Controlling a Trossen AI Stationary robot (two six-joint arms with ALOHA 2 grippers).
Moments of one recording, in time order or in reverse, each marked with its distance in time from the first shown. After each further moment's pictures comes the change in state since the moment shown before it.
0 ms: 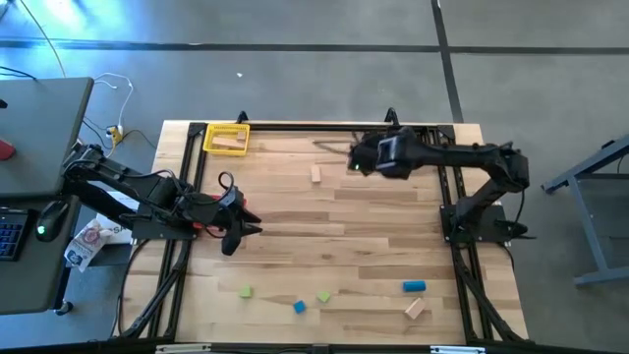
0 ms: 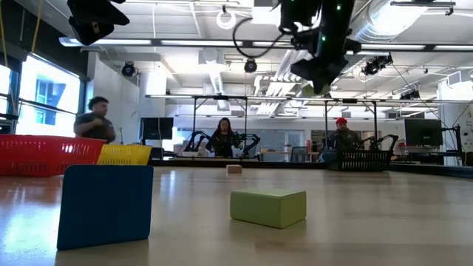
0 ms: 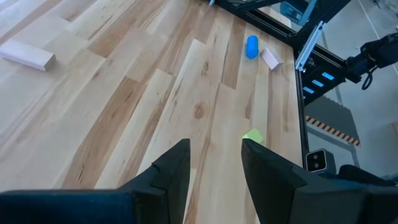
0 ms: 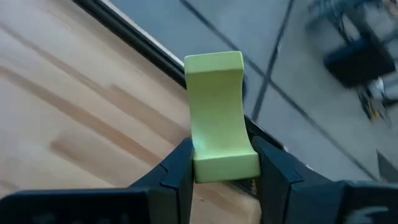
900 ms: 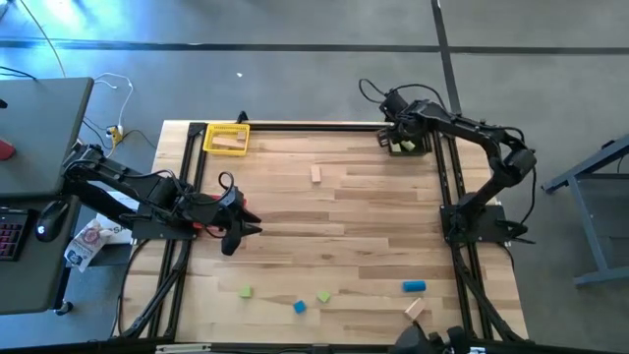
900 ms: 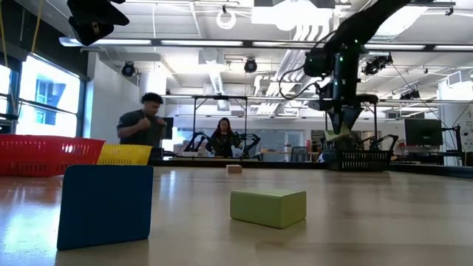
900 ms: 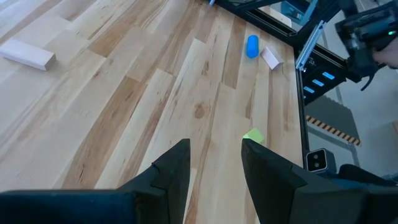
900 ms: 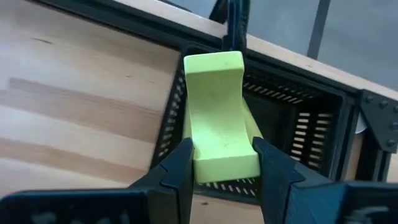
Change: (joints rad) left arm 0.000 0.000 0.000 -0.002 0.000 0.000; right arm -0.579 0.001 -0.183 0.299 -0.531 -0.213
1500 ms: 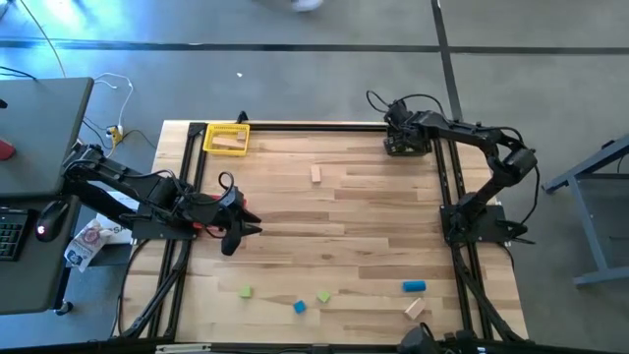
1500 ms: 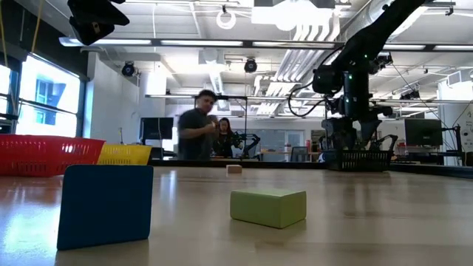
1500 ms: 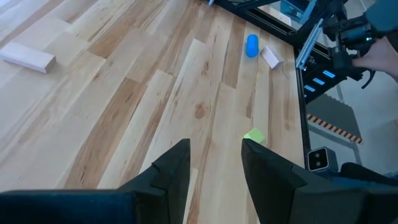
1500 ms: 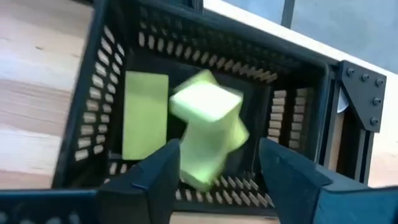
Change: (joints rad) left arm 0.000 0.000 0.000 0.000 0.000 0.016; right arm -0.038 0.000 -0.166 0.112 0.100 0.000
